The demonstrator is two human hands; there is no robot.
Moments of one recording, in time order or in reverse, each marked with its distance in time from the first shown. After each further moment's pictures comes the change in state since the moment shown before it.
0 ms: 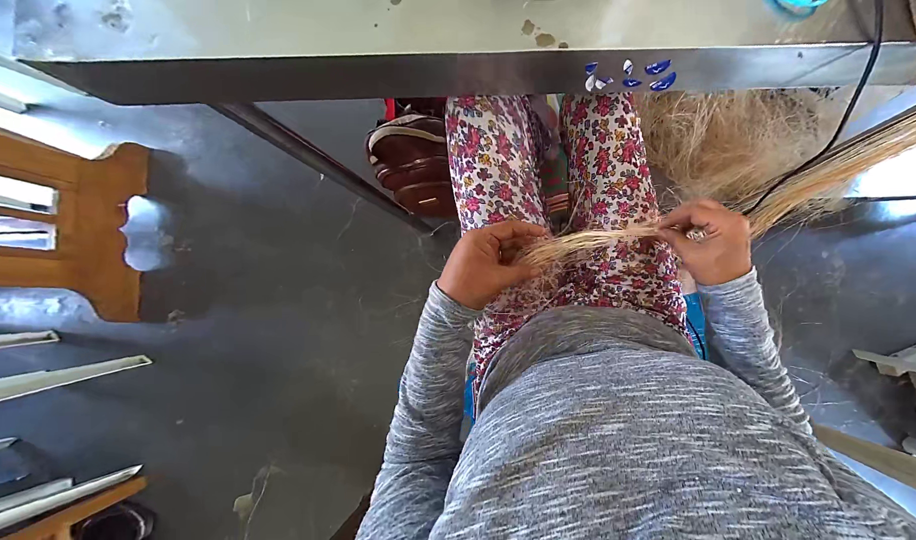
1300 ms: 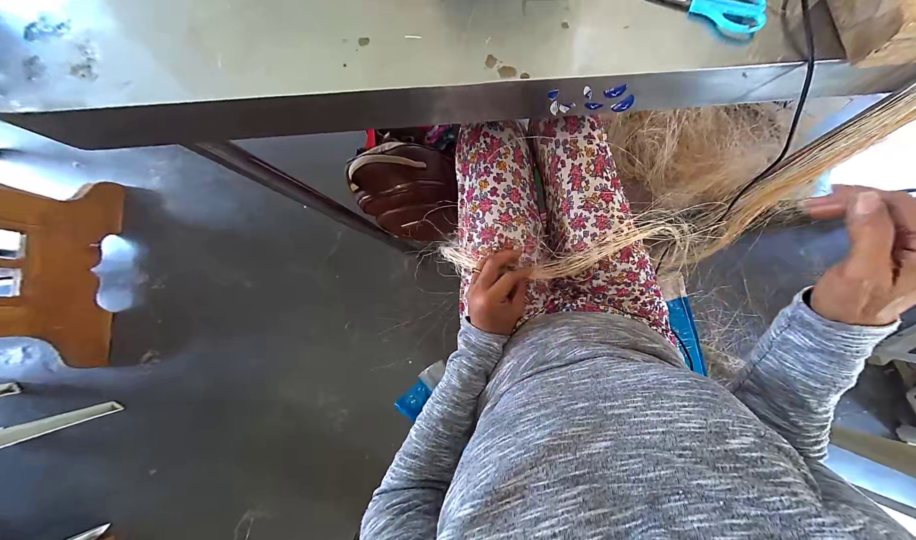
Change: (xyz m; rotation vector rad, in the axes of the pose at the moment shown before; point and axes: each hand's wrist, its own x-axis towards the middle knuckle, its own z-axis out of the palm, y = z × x) left_hand 0.011 -0.103 0.048 0.601 0.480 0.660; right_hand -0.033 -0.024 -0.109 -0.153 0.511 -0.112
